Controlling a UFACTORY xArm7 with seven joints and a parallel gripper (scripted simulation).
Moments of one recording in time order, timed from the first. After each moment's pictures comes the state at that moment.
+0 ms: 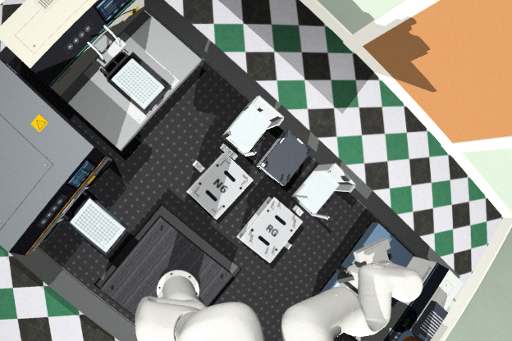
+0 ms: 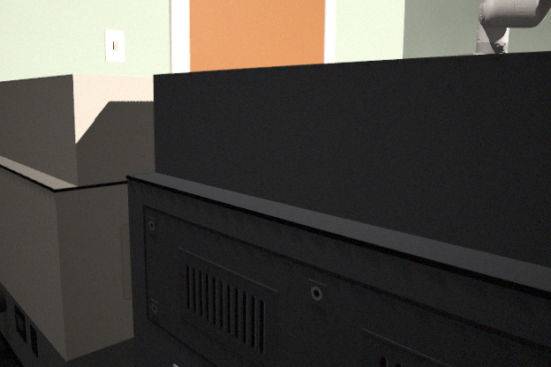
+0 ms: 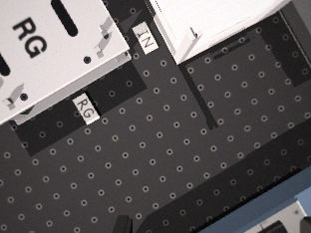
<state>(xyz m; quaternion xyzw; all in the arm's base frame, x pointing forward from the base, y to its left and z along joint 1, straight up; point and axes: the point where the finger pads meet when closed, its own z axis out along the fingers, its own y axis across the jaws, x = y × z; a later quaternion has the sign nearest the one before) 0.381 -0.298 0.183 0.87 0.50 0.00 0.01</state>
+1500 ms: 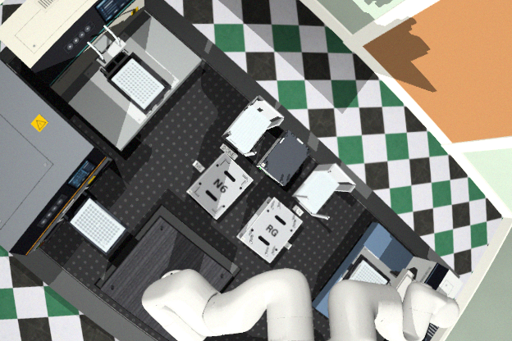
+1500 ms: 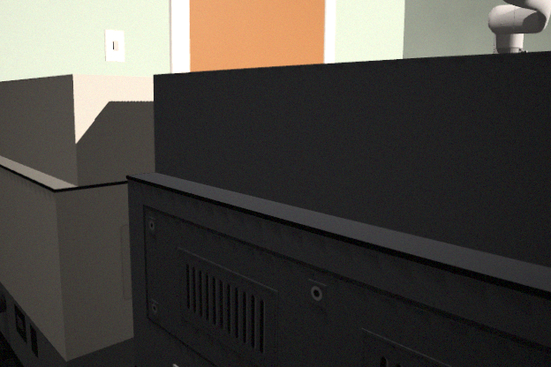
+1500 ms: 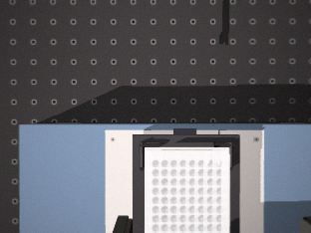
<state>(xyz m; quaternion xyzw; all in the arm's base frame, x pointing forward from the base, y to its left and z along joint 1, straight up) 0.391 -0.437 0.184 0.71 0.71 0.00 0.00</state>
